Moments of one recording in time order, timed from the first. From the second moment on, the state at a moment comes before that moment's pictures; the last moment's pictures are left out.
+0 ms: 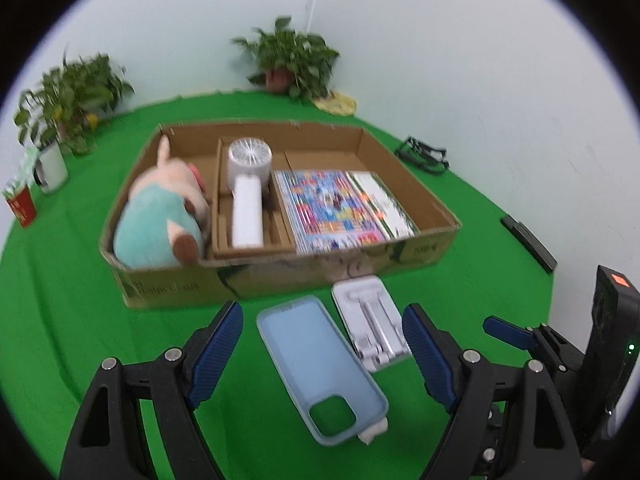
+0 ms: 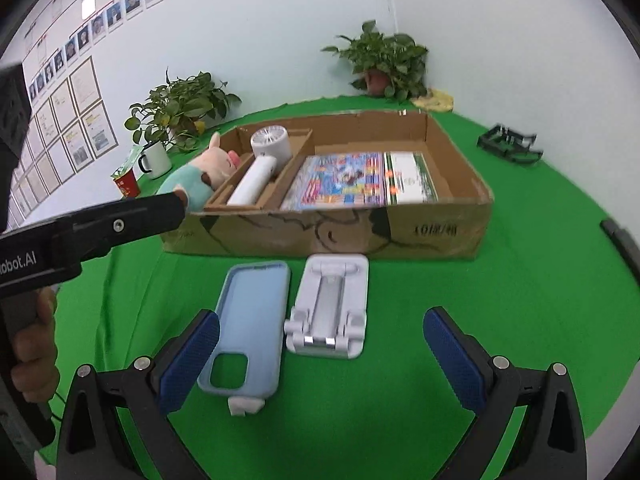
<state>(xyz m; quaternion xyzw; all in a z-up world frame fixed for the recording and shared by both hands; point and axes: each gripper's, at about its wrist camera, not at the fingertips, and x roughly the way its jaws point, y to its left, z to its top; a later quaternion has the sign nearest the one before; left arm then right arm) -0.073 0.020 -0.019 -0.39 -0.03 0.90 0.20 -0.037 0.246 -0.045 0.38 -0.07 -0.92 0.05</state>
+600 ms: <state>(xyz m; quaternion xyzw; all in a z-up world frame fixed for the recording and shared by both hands) -0.088 -0.006 -0.104 -0.54 -0.10 0.81 0.19 -0.064 0.199 -0.107 0.47 -0.09 -0.87 0.09</state>
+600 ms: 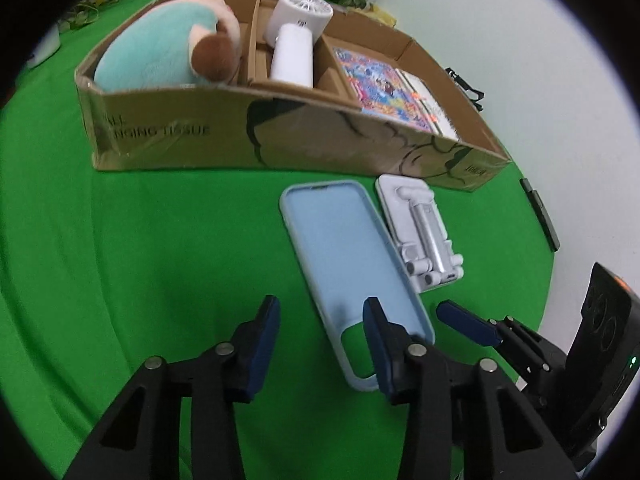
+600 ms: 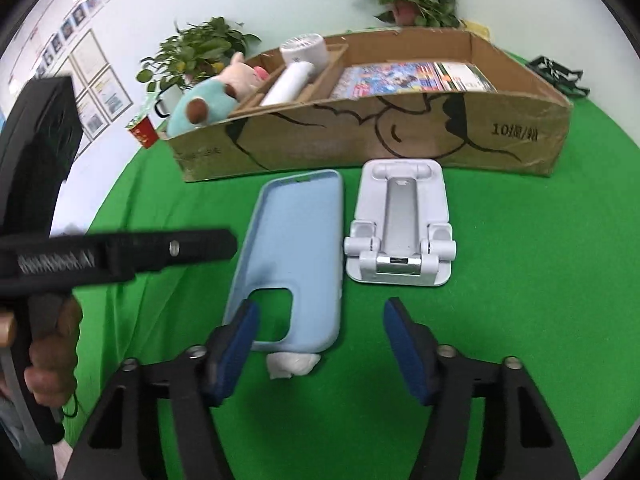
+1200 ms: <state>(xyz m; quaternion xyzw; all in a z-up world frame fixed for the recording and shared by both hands) -0.080 0.010 -0.118 -0.55 -0.07 0.81 0.20 -0.065 0.189 -0.105 0.49 -0.10 -0.86 0.09</state>
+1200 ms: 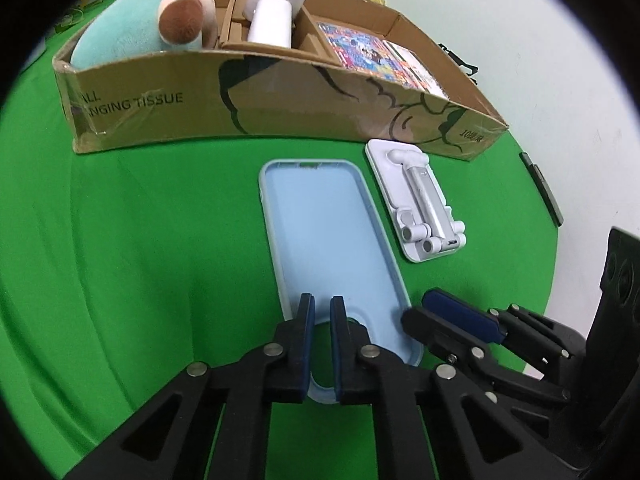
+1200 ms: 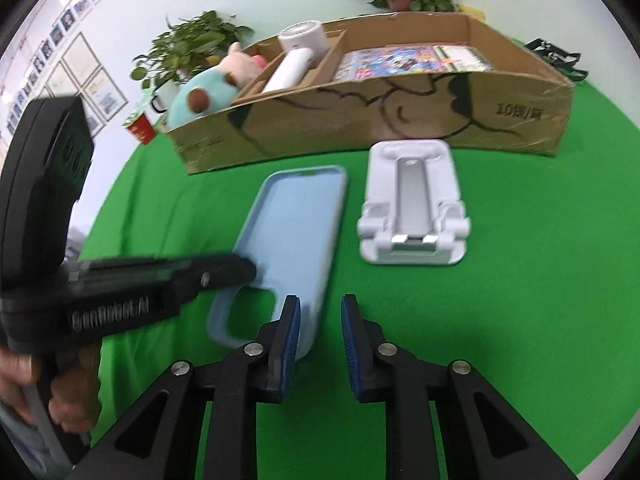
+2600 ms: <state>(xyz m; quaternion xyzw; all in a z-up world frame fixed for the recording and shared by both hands) -0.085 0.022 -0.004 -0.40 -0.03 0.90 0.18 -0.062 0.195 -0.012 0.37 -0.09 -0.92 0.07</state>
